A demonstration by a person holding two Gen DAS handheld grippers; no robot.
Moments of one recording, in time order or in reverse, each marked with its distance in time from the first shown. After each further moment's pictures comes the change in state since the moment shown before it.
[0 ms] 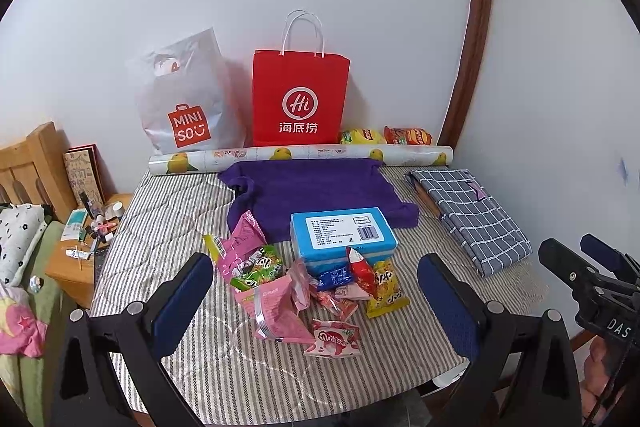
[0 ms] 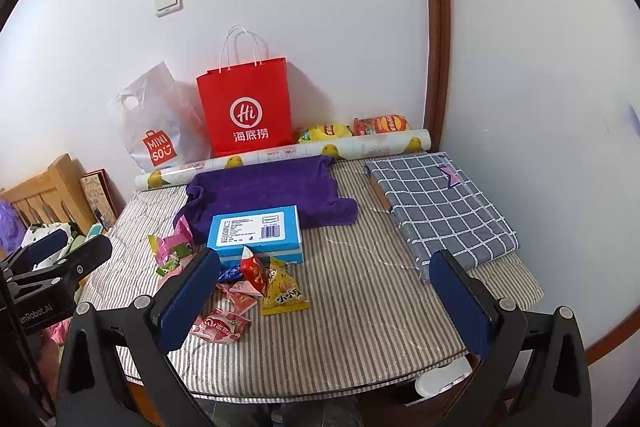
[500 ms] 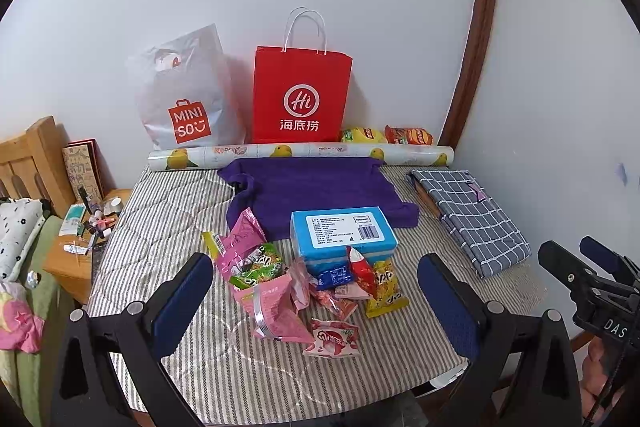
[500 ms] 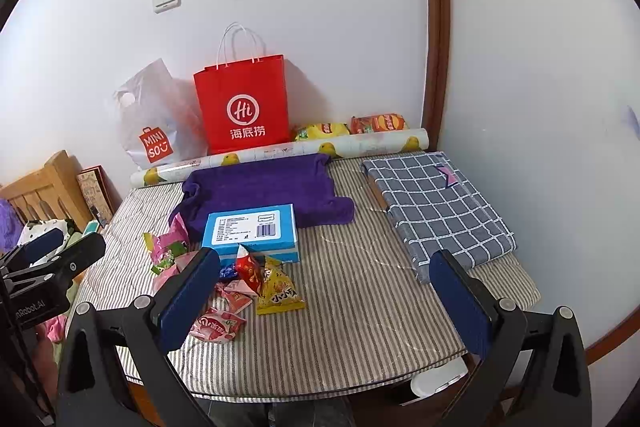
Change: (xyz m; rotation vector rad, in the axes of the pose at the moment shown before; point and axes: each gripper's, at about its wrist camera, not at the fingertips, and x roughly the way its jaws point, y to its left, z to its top) left arm 0.002 0.002 0.003 -0.016 0.011 -0.001; right arm 0.002 0.000 0.005 -0.010 0.016 -0.012
